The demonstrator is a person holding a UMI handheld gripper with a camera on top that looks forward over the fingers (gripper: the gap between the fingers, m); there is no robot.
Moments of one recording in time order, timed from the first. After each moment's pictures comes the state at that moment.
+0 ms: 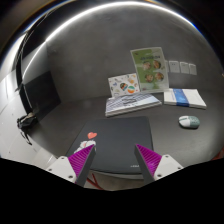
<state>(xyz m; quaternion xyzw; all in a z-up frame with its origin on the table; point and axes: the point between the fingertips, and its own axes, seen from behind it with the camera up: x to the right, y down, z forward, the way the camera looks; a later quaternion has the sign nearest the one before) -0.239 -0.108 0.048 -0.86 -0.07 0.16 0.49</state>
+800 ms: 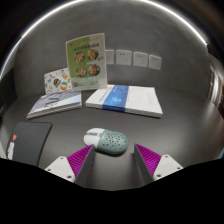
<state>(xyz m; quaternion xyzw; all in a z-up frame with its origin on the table) 0.063 0.027 -0.009 -0.89 0.00 -0.02 0.46</state>
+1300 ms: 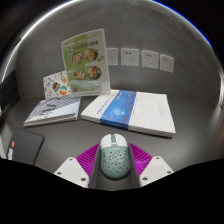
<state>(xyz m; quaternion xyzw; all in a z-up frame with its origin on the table) 0.071 0.111 -0.009 -0.89 -0.04 0.03 0.46</state>
